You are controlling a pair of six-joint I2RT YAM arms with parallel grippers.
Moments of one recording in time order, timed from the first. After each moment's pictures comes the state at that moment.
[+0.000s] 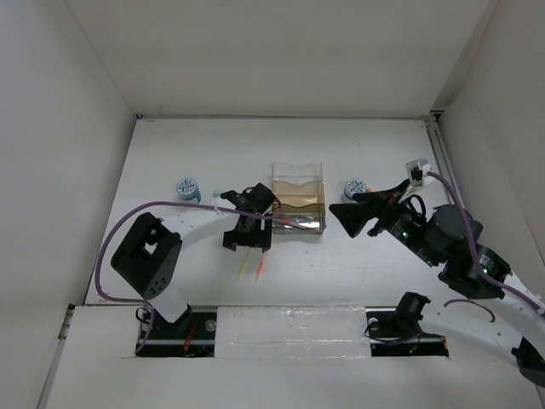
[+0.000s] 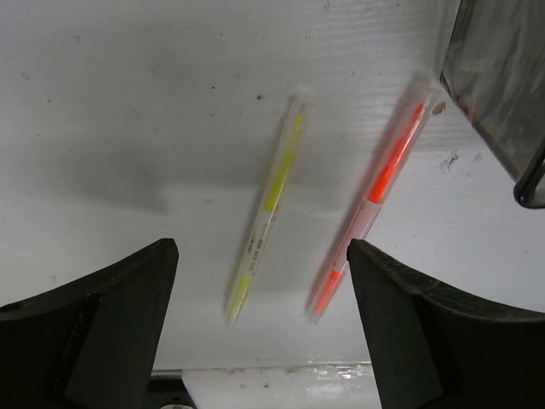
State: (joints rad) left arm -0.73 1.61 1.02 -0.79 -0.12 -0.63; right arm 0.94 0.65 1.02 -0.38 0.24 0.53
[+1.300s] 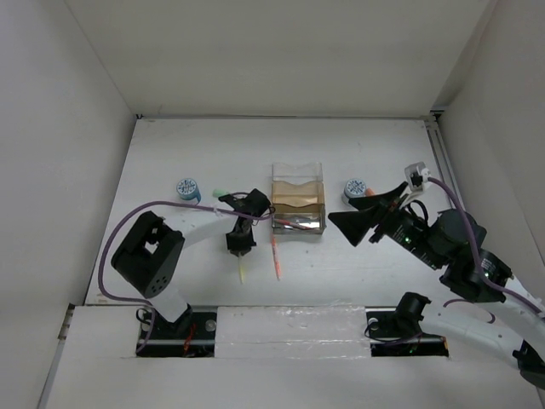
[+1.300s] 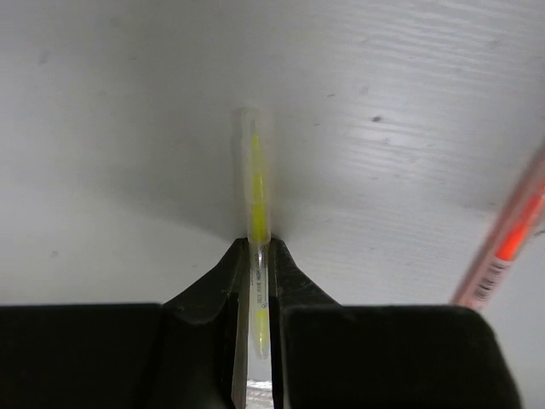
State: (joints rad) left arm -0.70 1.62 0.94 -0.77 -0.20 -0.84; right arm 0.94 0.62 0.98 -0.34 0.14 0.52
